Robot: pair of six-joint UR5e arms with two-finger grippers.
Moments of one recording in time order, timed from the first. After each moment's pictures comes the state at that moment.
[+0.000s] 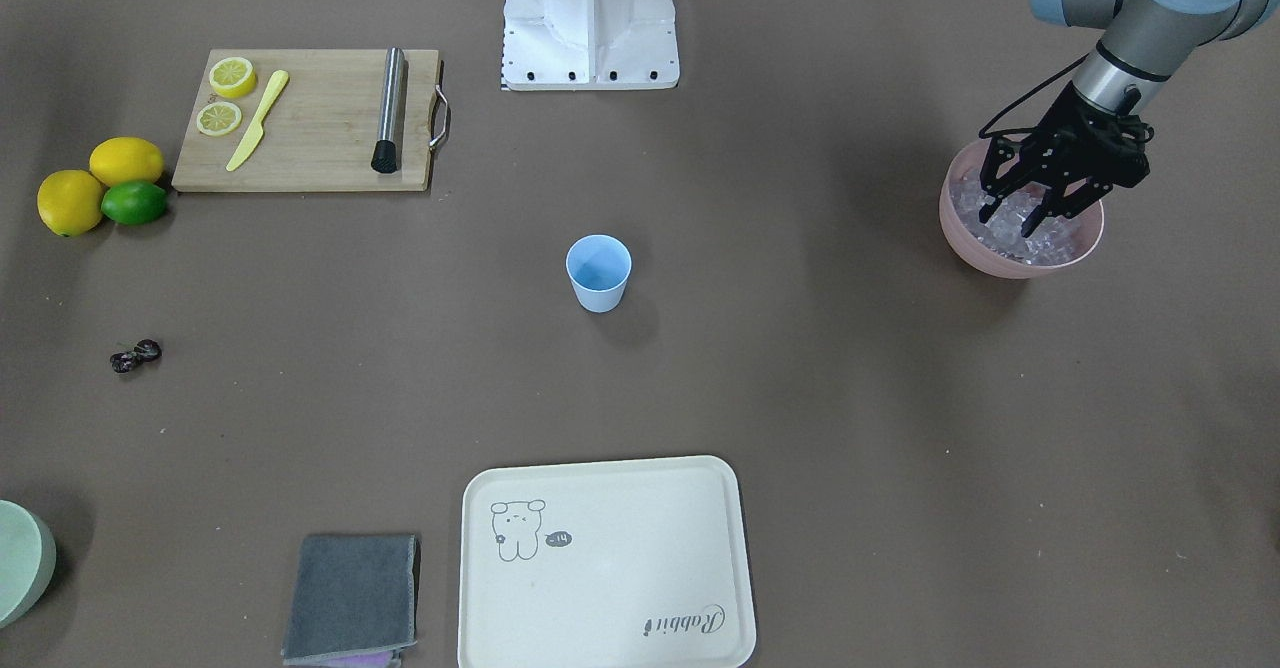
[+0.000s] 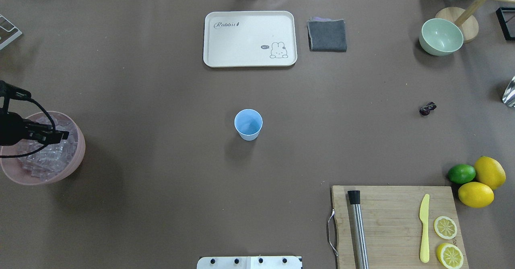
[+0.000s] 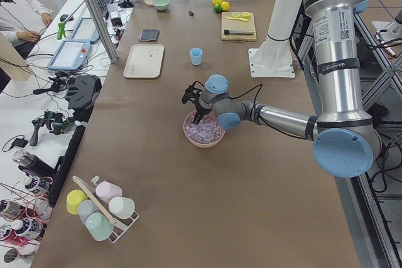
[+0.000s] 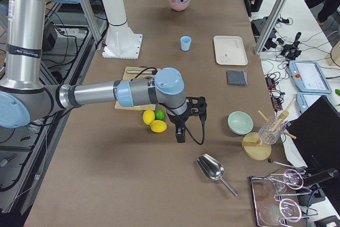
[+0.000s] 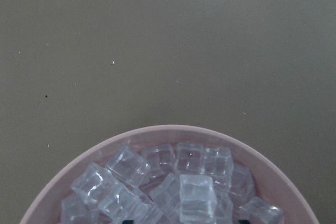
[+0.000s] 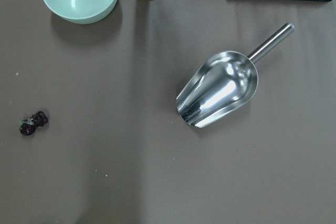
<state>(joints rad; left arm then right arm) -0.82 -1.39 -1.86 -2.41 -1.97 -0.72 1.65 -1.75 1.92 -1.55 2.33 0.05</state>
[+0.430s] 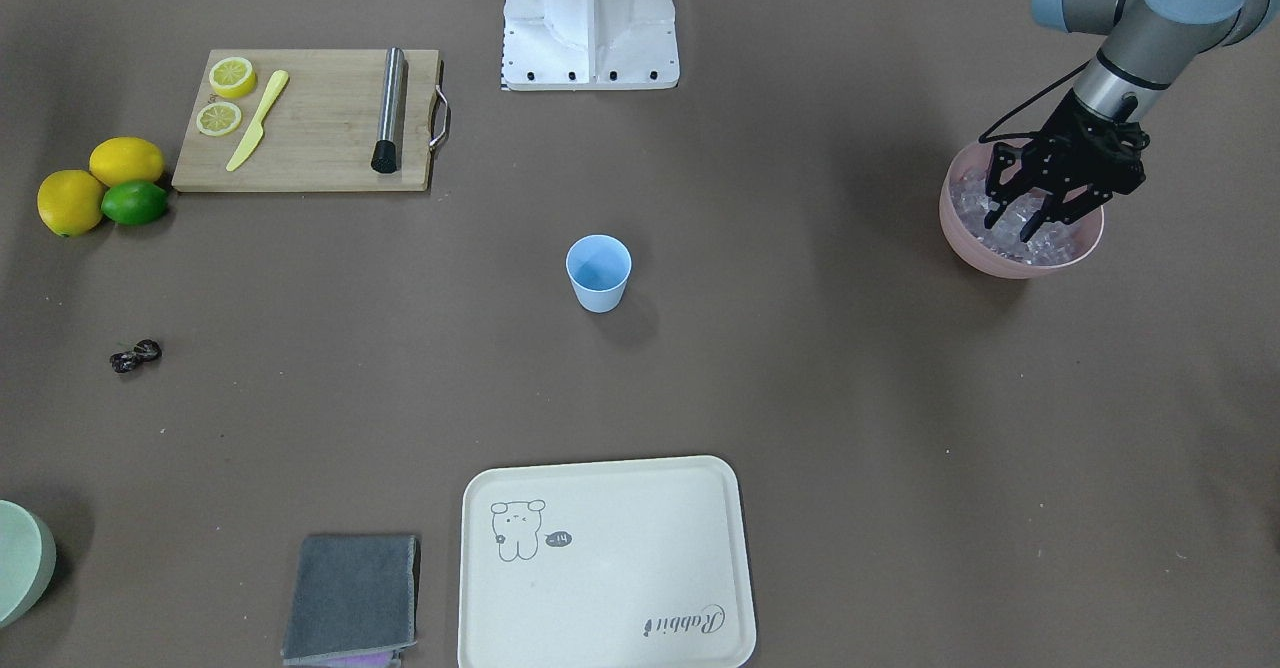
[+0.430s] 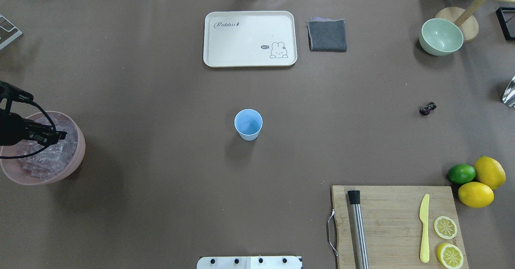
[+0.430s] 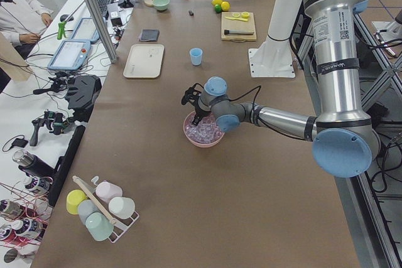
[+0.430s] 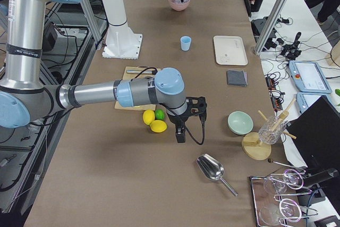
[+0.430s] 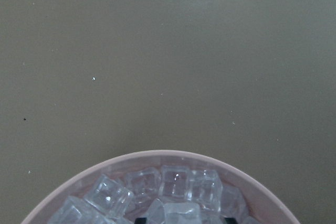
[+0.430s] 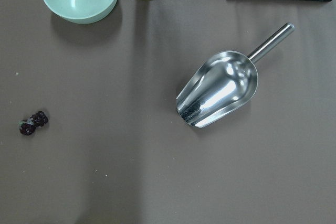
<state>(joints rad) -0.82 -1.39 -1.85 -2.42 -1.97 -0.66 1.65 -1.75 1.92 -1.55 2.33 0.05</state>
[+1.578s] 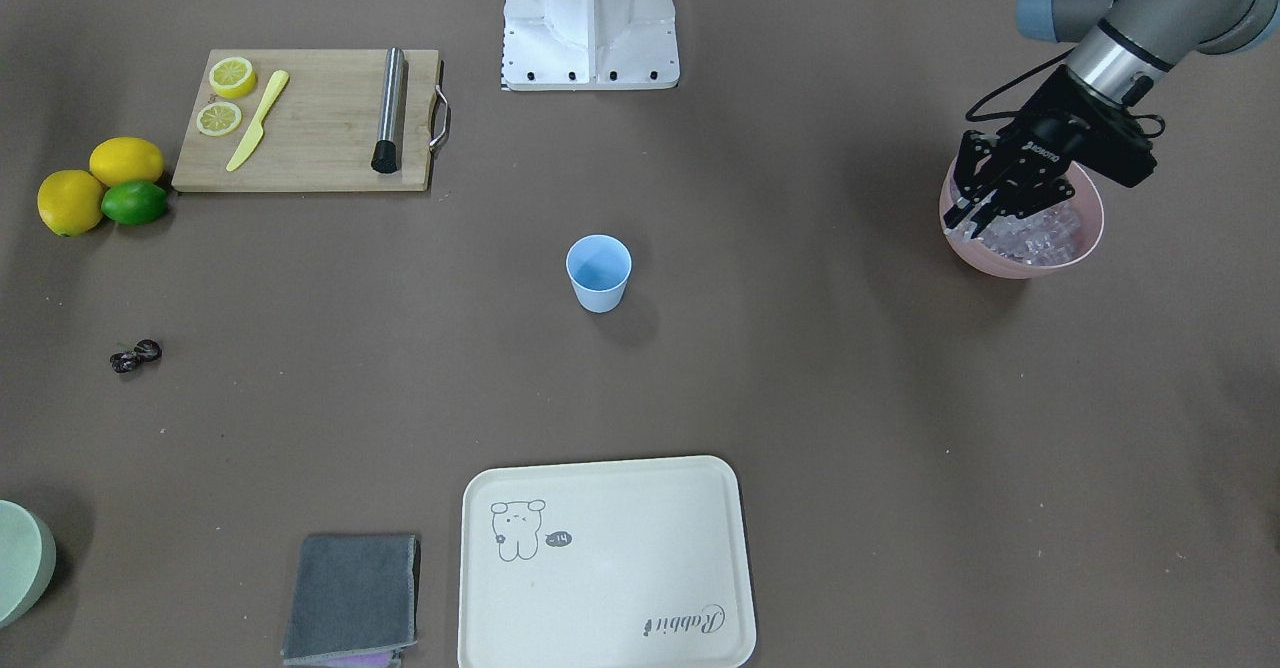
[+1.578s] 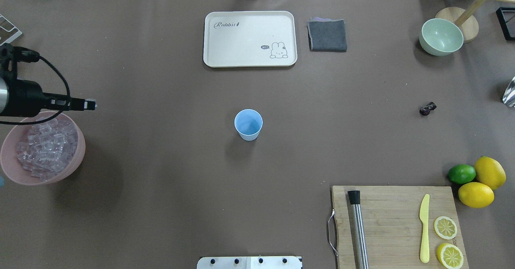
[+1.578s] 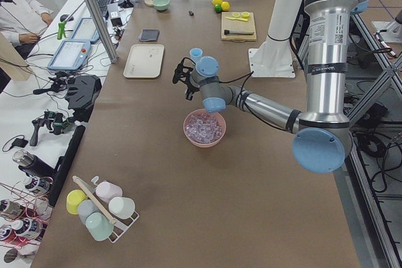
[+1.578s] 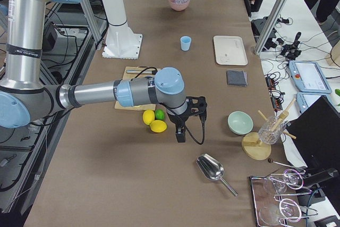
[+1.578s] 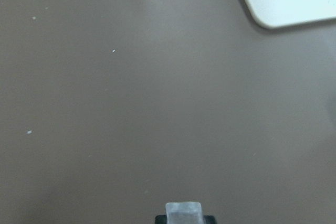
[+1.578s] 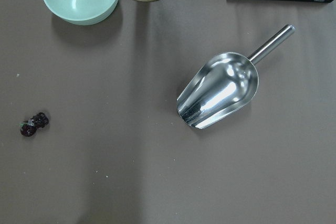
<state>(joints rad) -0.87 -1.59 -1.88 -2.46 -2.08 -1.04 1.65 -1.75 1.93 -1.55 2.33 0.05</state>
